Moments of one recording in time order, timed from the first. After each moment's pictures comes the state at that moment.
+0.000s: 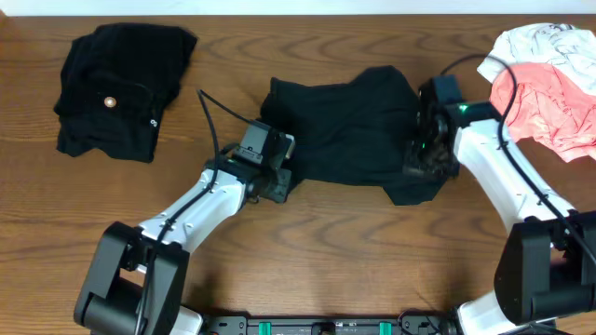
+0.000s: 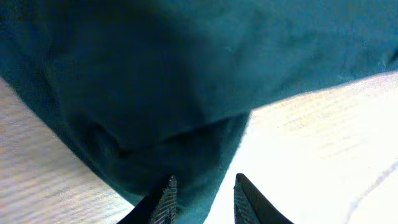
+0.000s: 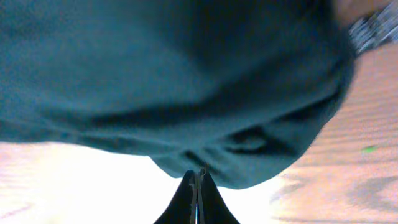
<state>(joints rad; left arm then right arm) -0.43 1.63 0.88 -0.43 0.19 -0.12 0.17 1.71 1.20 -0.99 -0.04 0.38</state>
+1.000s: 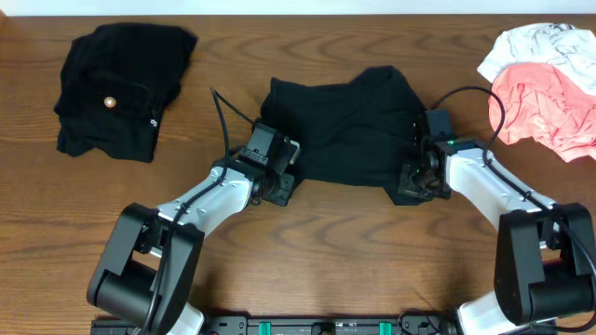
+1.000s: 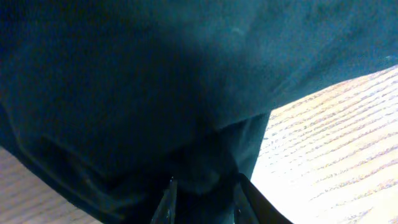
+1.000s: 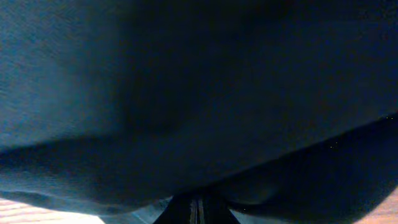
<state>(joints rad) -0.44 1.72 0.87 -0.37 0.17 -0.05 0.17 1.71 0.93 -0.66 0.00 0.43</state>
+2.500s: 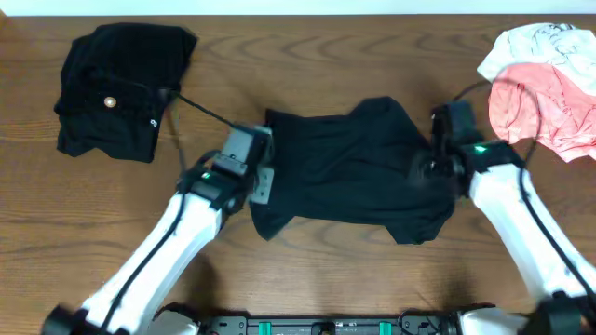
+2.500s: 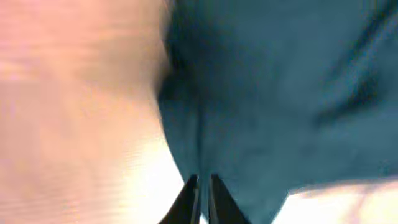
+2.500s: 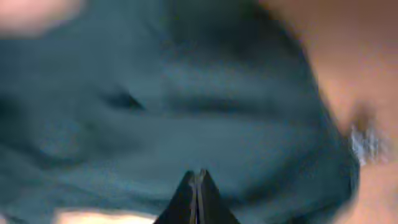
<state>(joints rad) -0.44 1.31 0.91 -0.59 -0.11 -0.18 0.17 1.41 1.02 -0.76 -0.09 0.50</state>
